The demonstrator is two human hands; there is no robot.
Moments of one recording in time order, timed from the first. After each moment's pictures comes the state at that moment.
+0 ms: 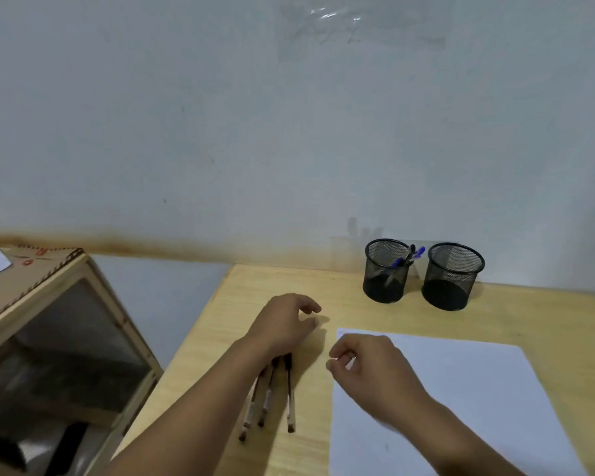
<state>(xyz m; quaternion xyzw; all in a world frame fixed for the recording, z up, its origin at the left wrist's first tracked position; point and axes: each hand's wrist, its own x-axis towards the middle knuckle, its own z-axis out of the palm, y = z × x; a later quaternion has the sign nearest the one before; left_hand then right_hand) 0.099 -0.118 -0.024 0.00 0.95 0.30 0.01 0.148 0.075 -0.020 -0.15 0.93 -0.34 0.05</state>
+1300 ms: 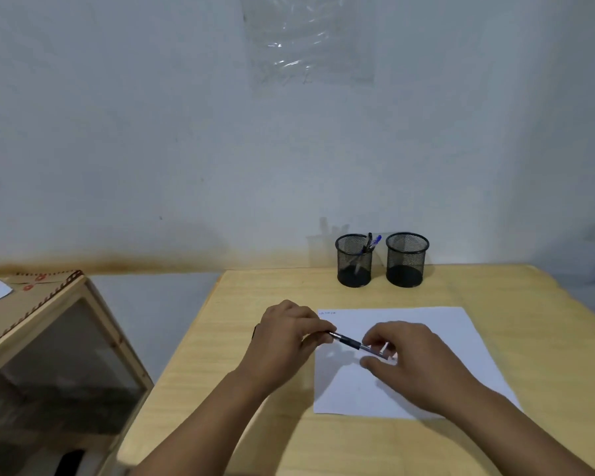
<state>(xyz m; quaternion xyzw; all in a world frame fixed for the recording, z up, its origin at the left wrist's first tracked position) 0.198 -0.081 -0.014 0.24 0.93 0.18 -0.22 0.230 0.157 0.015 -0.17 0.94 -0.29 -0.01</state>
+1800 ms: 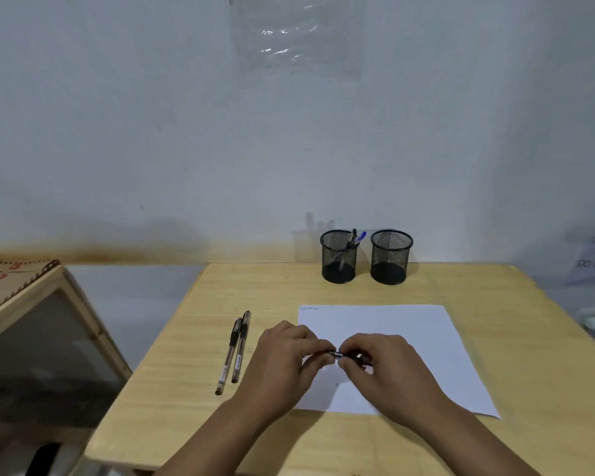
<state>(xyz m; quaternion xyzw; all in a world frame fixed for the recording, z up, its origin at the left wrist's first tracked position) 0.230 -0.042 -0.035 0.20 0.93 0.24 -0.20 0.234 0.156 -0.009 -0.17 0.92 -0.35 -0.03</state>
